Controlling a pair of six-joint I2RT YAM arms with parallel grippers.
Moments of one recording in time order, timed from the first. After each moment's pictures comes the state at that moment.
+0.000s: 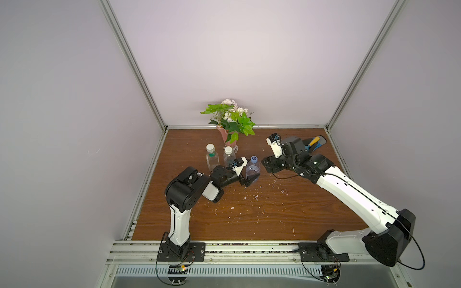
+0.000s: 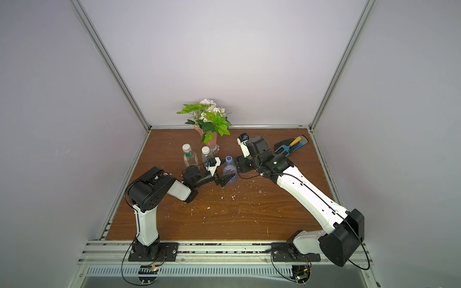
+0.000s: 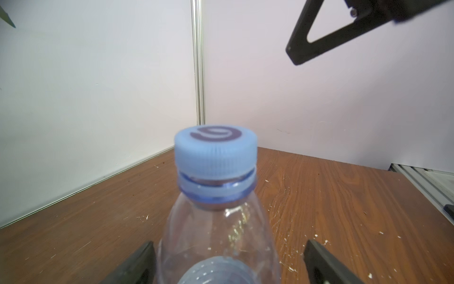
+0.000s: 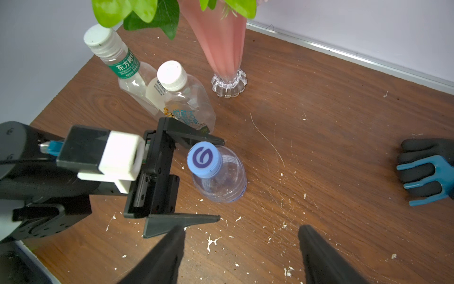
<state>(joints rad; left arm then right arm) -0.55 1.98 0.67 1.39 0.59 -0.03 0.66 1.34 1.31 -0.69 0.08 0.14</state>
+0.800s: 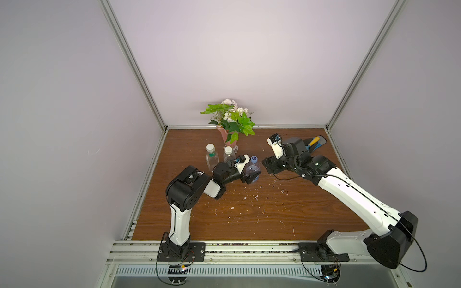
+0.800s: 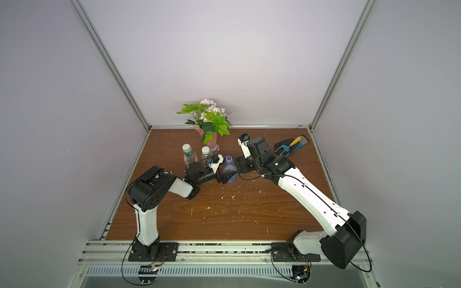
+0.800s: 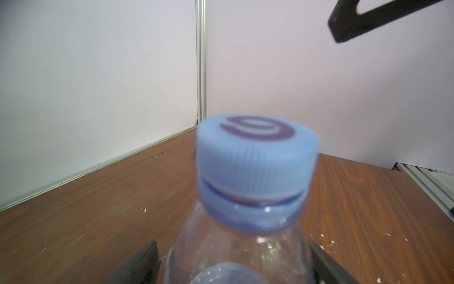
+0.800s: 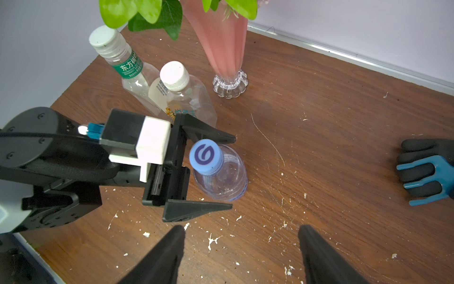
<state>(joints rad) -0.55 1.98 0.73 1.24 0.57 -0.03 0.66 1.32 1.30 -0.68 0.07 0.14</state>
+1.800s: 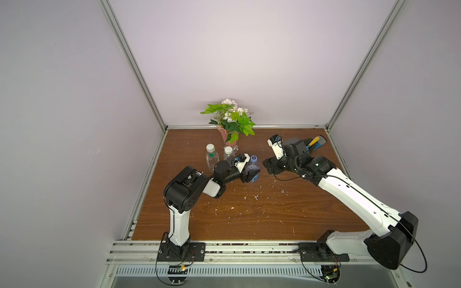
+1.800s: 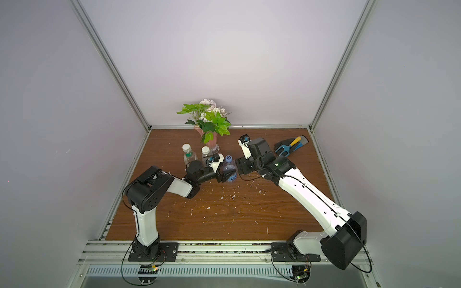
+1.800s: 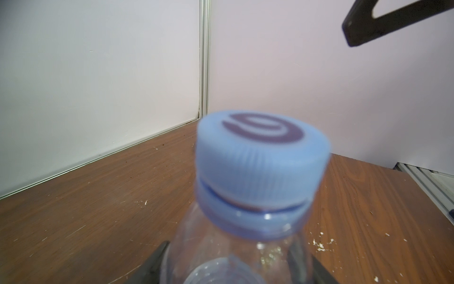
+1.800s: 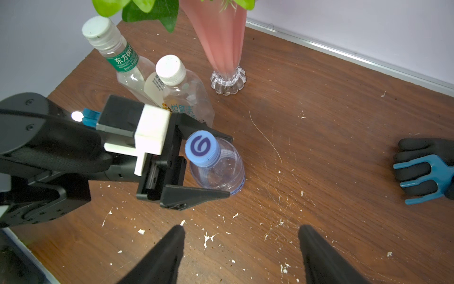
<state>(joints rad) -0.55 1.96 0.74 1.19 0.58 -0.04 0.65 1.31 1.28 -0.68 0.07 0.12</state>
